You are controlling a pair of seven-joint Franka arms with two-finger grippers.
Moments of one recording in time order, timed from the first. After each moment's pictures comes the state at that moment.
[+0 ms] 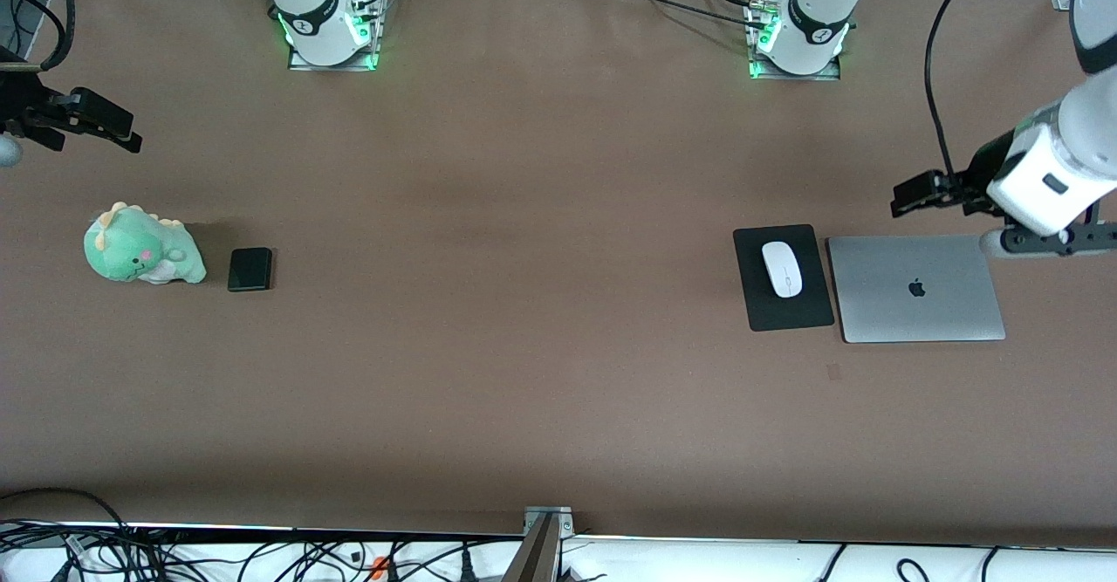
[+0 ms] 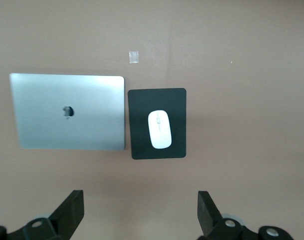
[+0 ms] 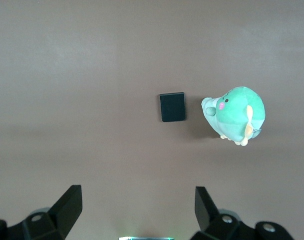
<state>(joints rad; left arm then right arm) 0.07 0.15 -0.18 -1.46 0.01 1.50 -0.17 -0.02 -0.02 -0.01 -1.59 0.00 1.51 -0.01</state>
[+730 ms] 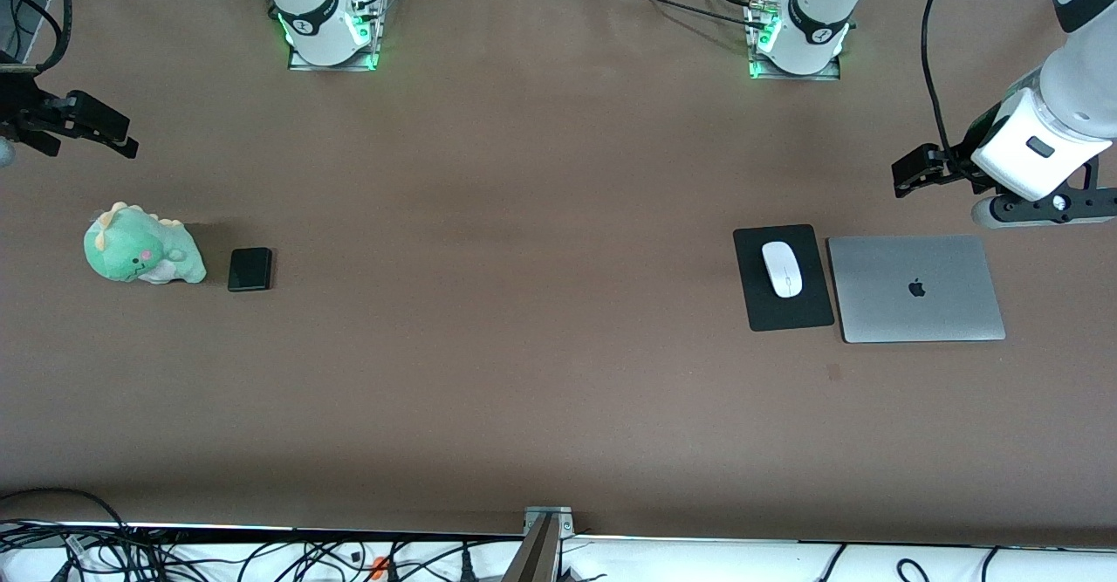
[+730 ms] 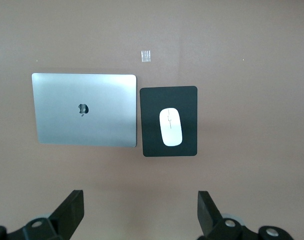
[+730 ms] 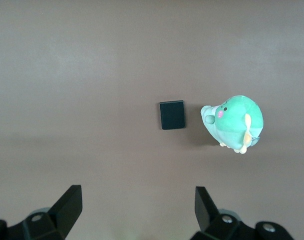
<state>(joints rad) -0.02 0.11 -0.10 -1.50 0.04 1.50 -0.19 -0.02 -0.02 -0.01 -1.59 0.00 1.54 -0.01</state>
